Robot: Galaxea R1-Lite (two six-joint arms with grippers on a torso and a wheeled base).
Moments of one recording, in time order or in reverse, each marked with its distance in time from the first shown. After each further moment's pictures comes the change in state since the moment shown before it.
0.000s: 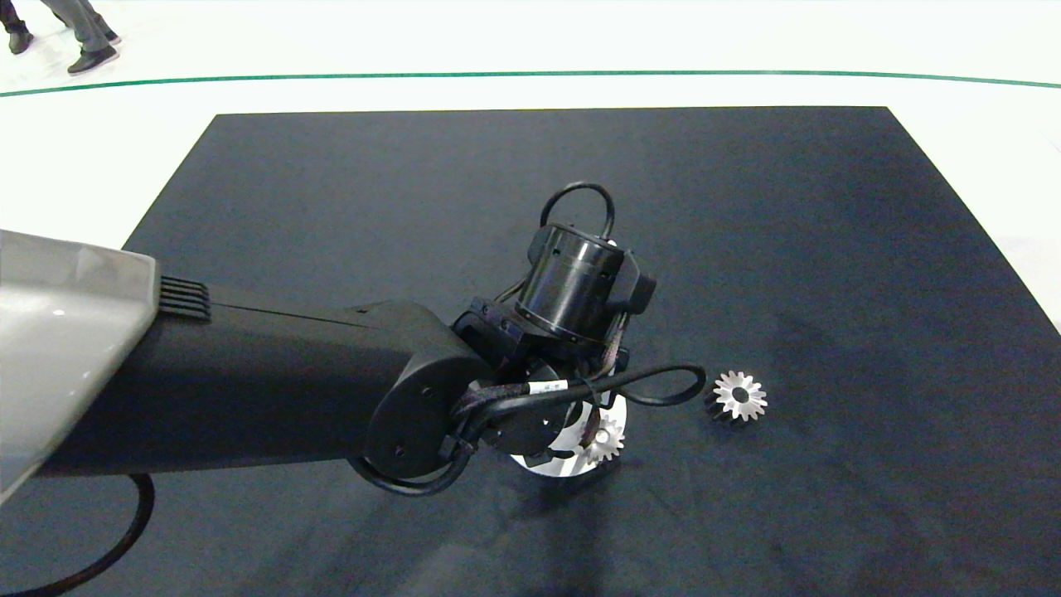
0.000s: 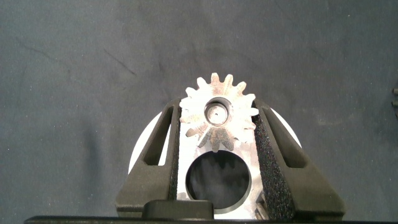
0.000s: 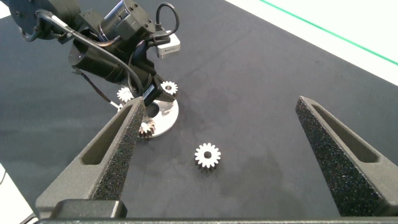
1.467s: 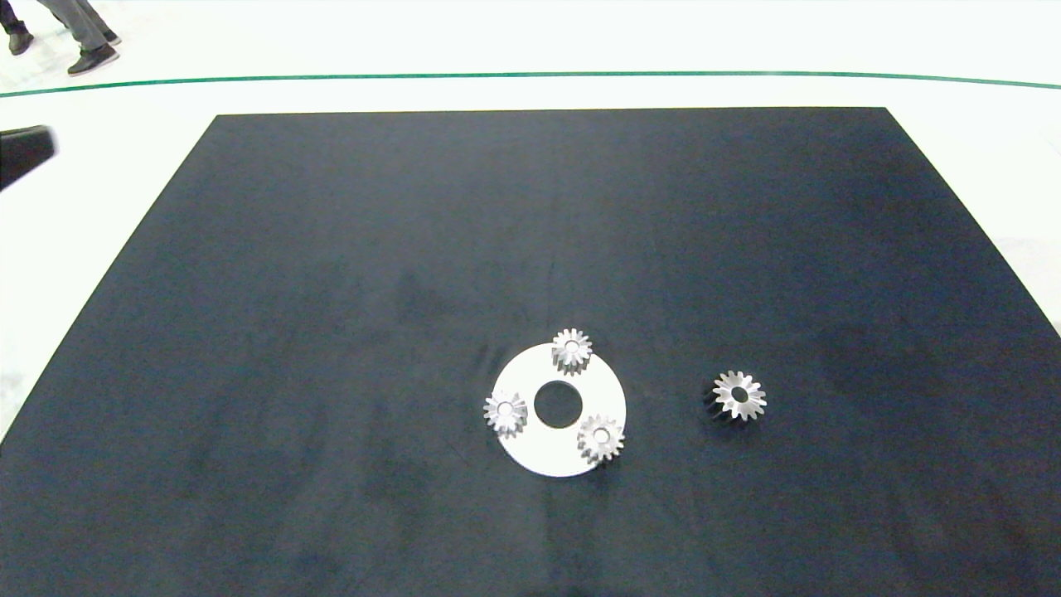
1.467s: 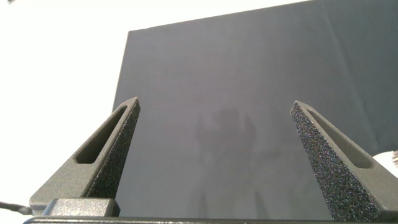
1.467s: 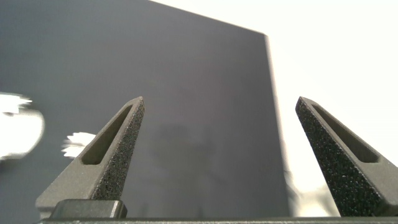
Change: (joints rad) left arm 0.413 -1.046 0.389 0.021 0.000 0.358; right arm -0.139 -0.107 -0.002 0.025 -0.549 0.001
